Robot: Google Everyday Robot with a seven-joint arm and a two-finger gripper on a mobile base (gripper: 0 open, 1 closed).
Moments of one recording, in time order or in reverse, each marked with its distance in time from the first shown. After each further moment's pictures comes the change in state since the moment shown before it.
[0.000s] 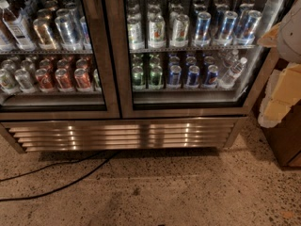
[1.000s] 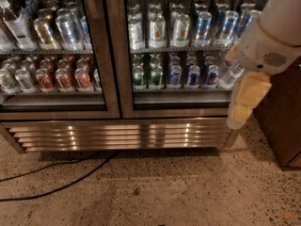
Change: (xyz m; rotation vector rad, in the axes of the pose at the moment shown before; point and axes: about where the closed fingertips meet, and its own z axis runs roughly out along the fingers) arm -0.031 -0.002 0.053 -0.124 -0.032 -0.028
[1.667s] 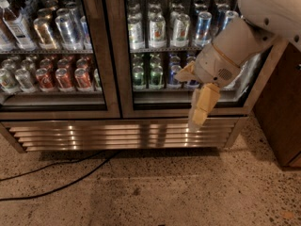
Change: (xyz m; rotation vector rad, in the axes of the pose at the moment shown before) arm -0.075 -0.005 0.089 -0.288 -0.356 -0.161
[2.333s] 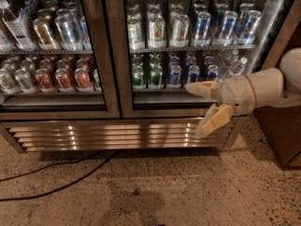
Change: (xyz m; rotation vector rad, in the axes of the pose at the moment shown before) arm 0.024 -0.001 0.009 0.046 -0.613 0.091
